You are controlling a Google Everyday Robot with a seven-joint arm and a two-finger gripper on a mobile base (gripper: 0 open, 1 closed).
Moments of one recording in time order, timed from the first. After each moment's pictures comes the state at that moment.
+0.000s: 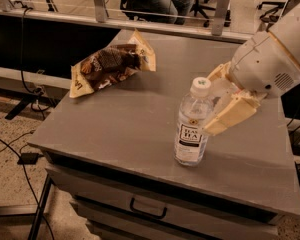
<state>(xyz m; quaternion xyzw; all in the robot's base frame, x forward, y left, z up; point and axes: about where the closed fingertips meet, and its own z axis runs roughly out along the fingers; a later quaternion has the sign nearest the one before) 0.415 -0.104 0.945 -0.69 0.64 0.22 0.25</state>
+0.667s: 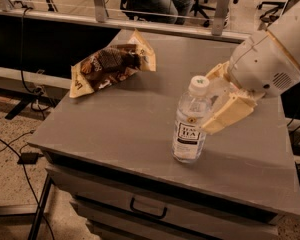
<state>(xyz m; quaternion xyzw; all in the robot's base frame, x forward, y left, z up) 0.416 -0.101 0.946 -0.69 0.64 0.22 0.25</state>
